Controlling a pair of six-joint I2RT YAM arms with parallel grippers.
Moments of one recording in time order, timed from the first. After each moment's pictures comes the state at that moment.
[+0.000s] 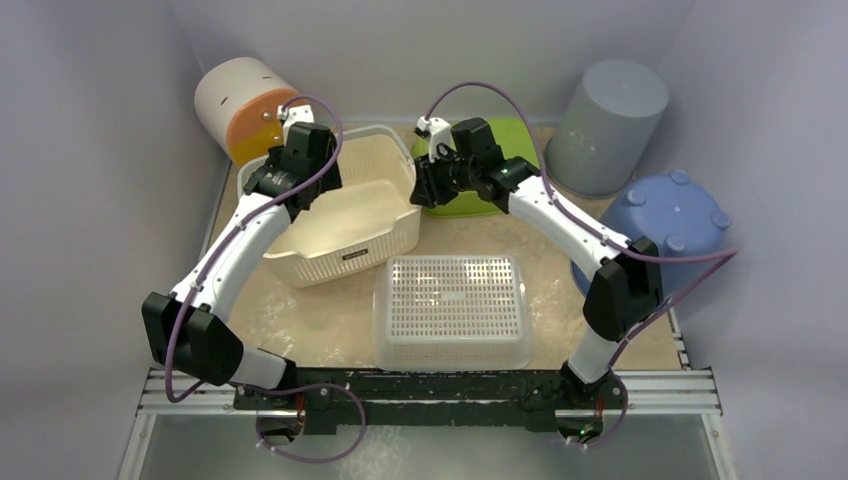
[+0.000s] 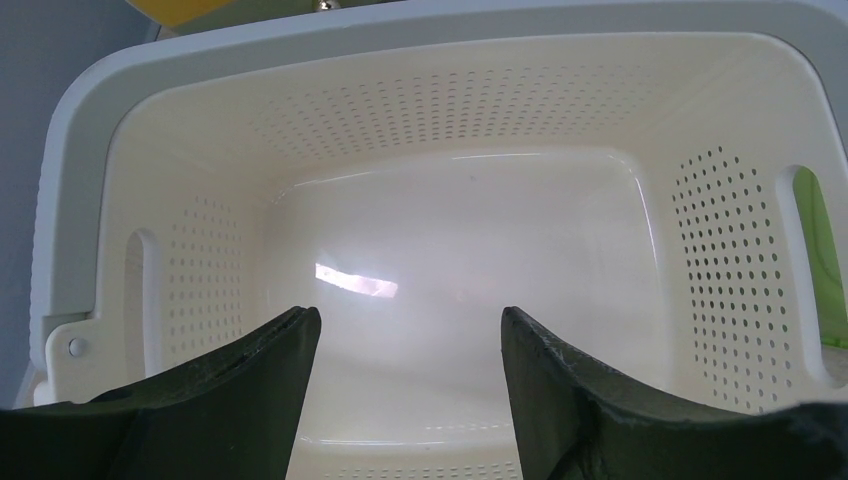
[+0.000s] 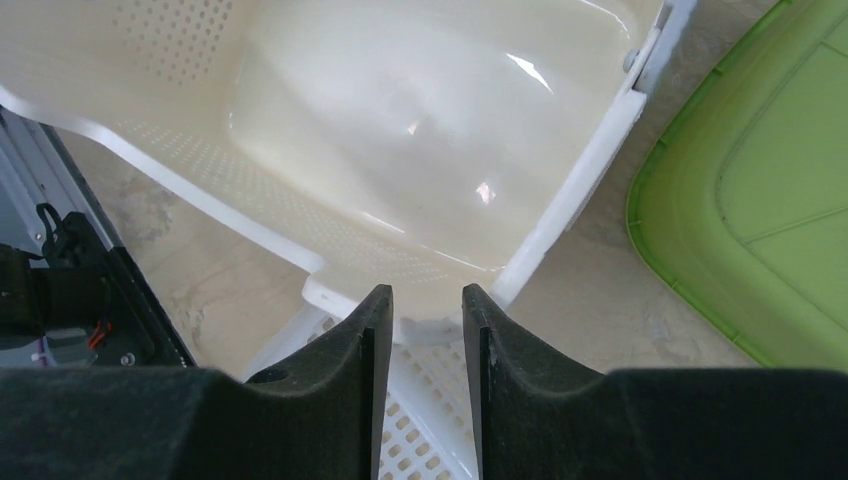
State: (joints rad) left arm -0.33 1.42 1.38 -0.67 -0.50 -0.39; right arm 0.60 1.74 1.57 -0.47 -0.35 0.09
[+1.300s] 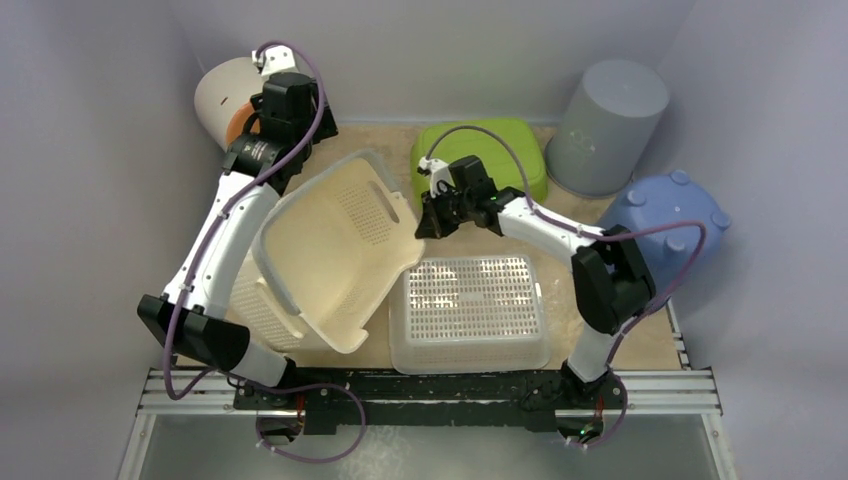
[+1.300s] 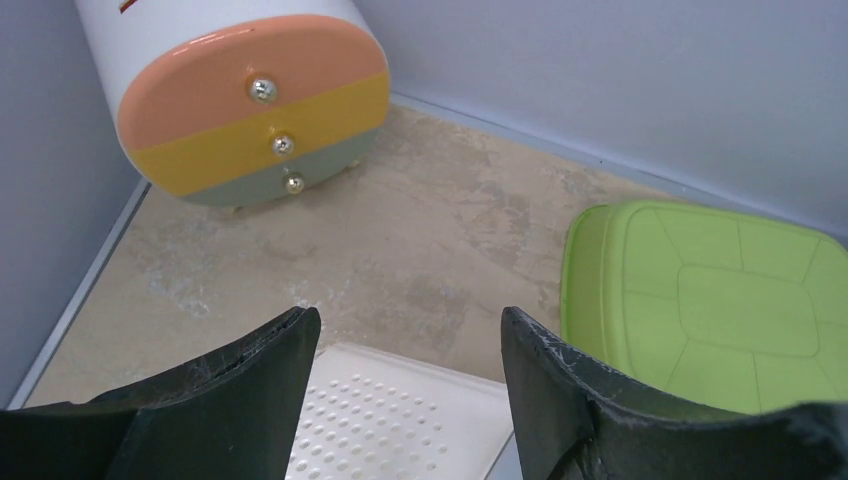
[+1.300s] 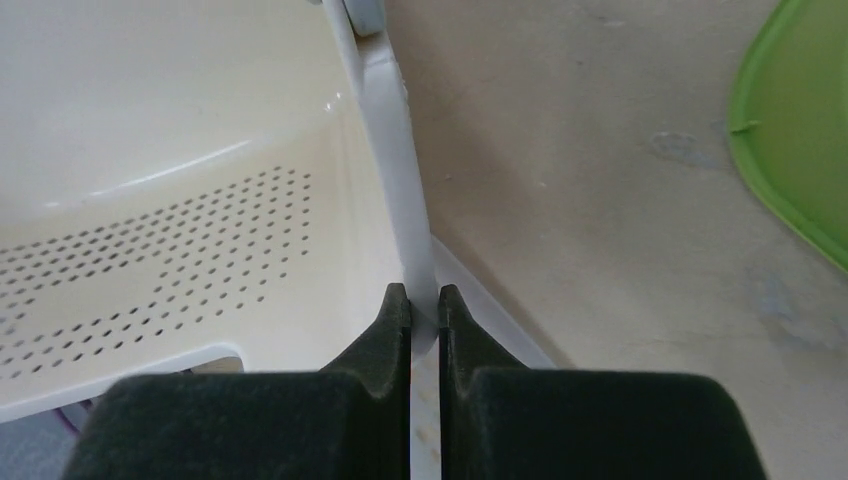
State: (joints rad) left arm -0.33 1.49 1.73 -0.67 -0.50 -0.38; right arm 0.59 1.74 1.27 -0.29 -0.40 0.11
